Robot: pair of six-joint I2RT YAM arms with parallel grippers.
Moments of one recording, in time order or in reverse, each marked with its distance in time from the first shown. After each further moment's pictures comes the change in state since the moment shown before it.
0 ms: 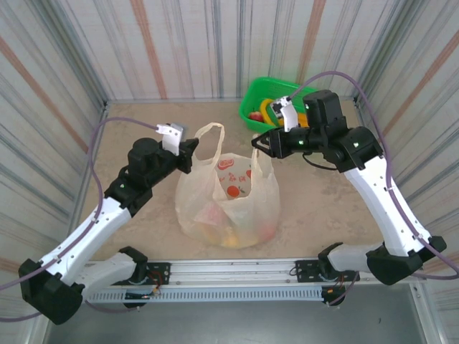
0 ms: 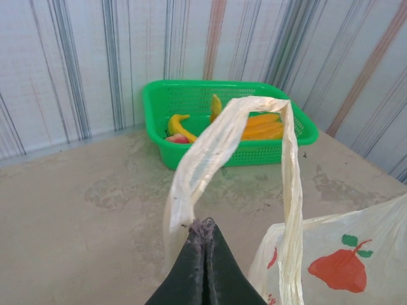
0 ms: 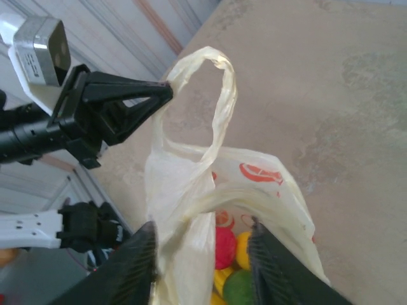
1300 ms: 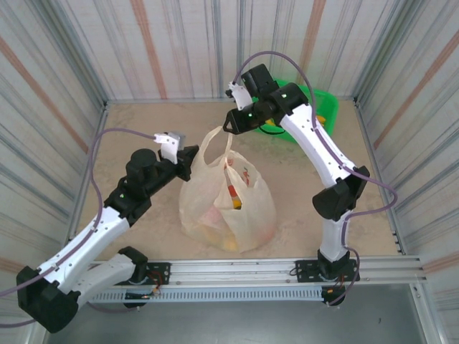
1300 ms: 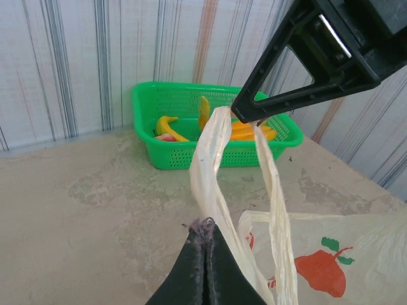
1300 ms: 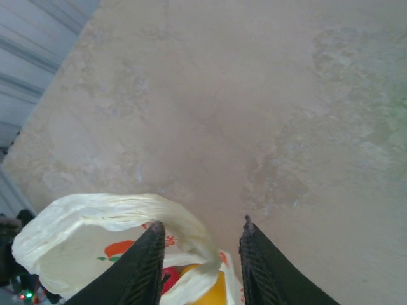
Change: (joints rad) left arm -0.021 -0.071 -0.106 0.076 0.000 -0.049; right arm 0.074 0.657 0.560 -0.187 0.143 -0.097
